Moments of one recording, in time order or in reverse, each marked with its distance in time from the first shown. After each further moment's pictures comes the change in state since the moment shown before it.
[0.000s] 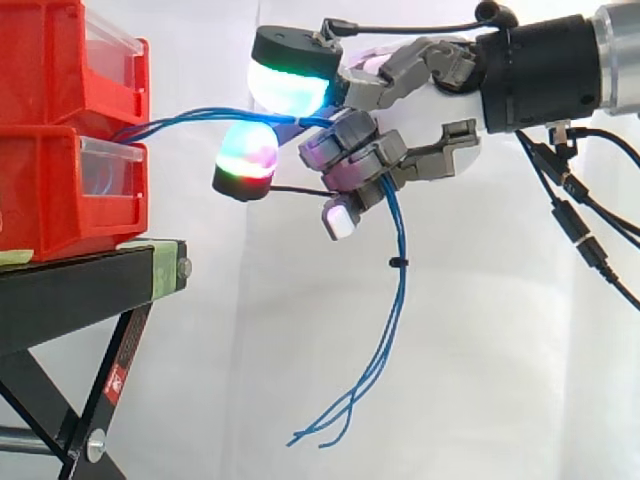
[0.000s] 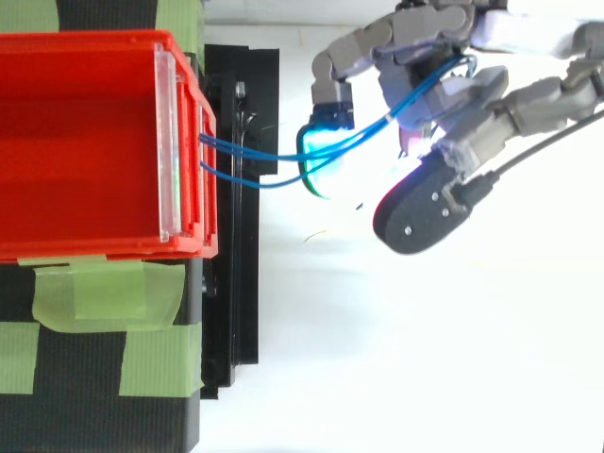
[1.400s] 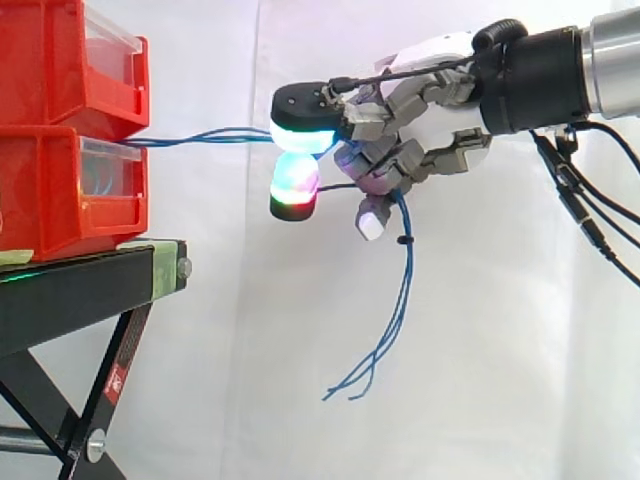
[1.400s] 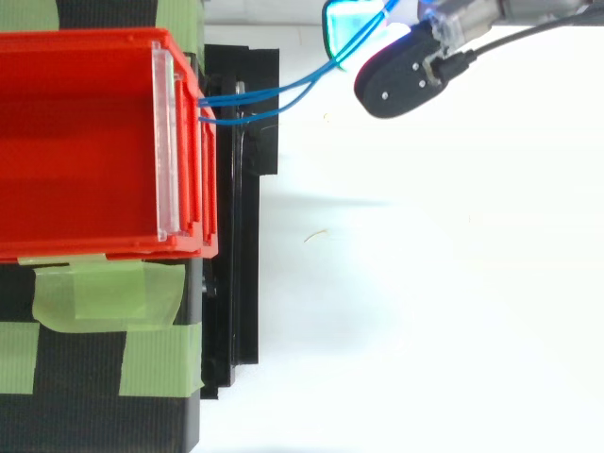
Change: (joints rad) arm -0.021 0.000 0.000 0.026 0.219 -0.268
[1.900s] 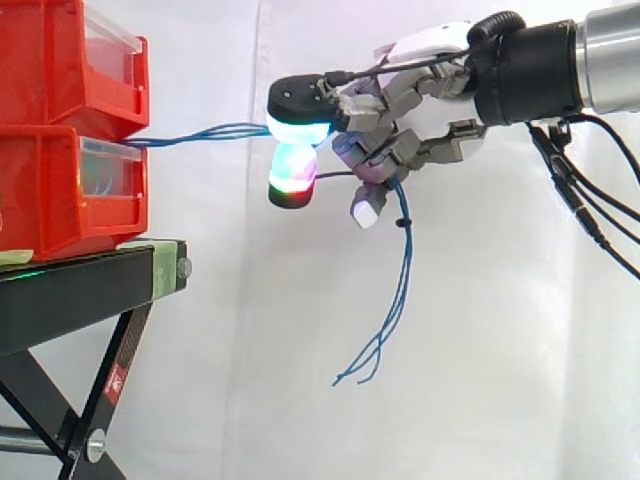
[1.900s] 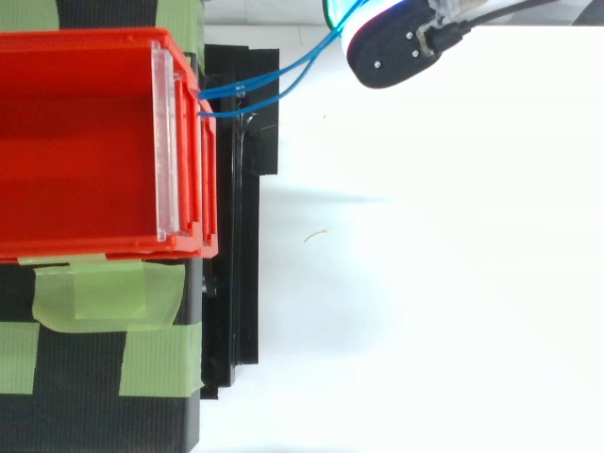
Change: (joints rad) arm -0.002 0.001 0.003 0.041 0.023 -0.054
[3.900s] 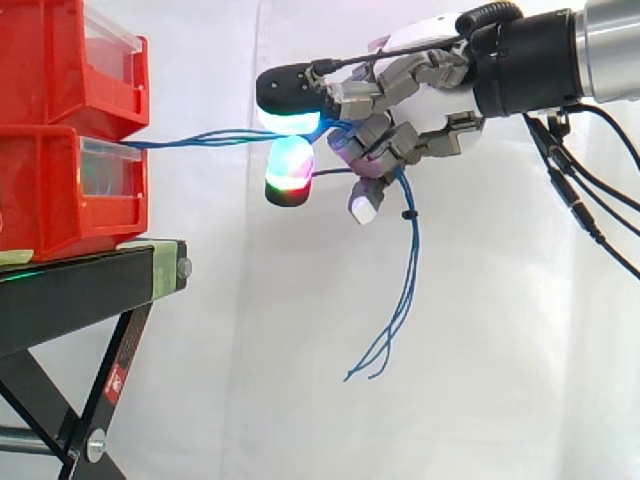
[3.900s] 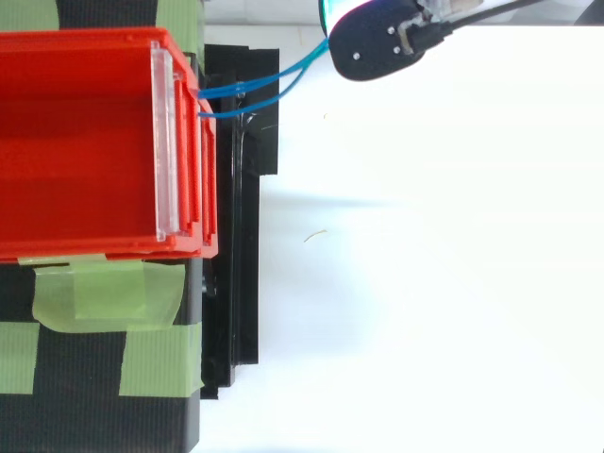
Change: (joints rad) arm 0.000 0.000 0.024 -0.048 -0.037 0.001
